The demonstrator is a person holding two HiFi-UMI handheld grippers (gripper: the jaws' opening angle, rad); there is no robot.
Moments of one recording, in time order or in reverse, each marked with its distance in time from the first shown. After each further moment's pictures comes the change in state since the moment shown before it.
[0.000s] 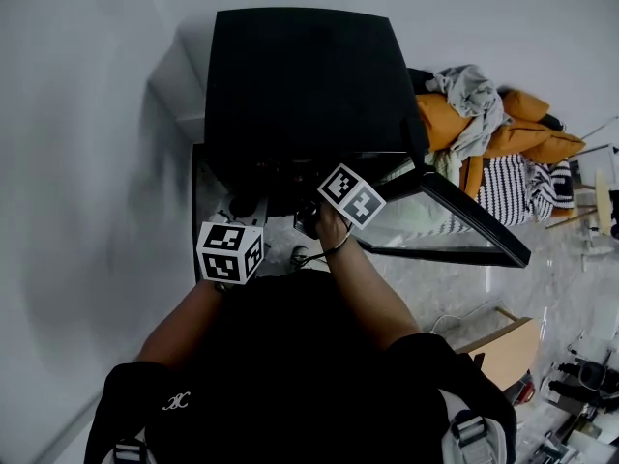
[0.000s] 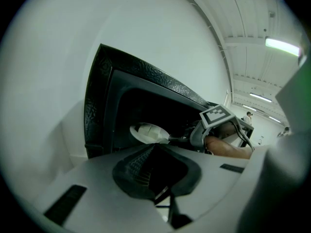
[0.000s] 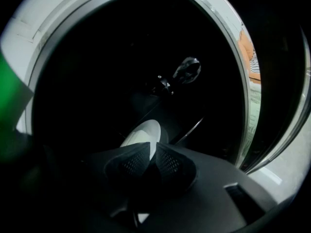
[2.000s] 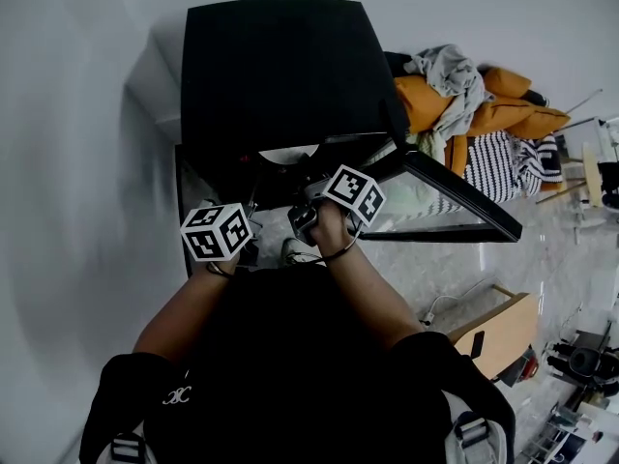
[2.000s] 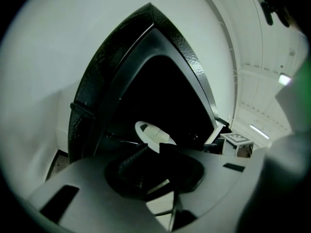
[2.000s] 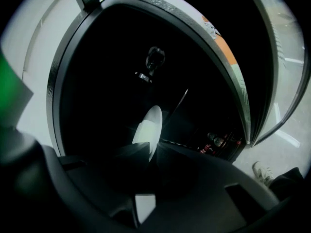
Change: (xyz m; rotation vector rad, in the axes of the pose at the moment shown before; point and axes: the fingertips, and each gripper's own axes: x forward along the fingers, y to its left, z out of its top) left arm 0.029 0.005 -0.012 -0.306 -0.043 -0.076; right arm -0.027 -0.002 -0.027 0.274 0.155 0.169
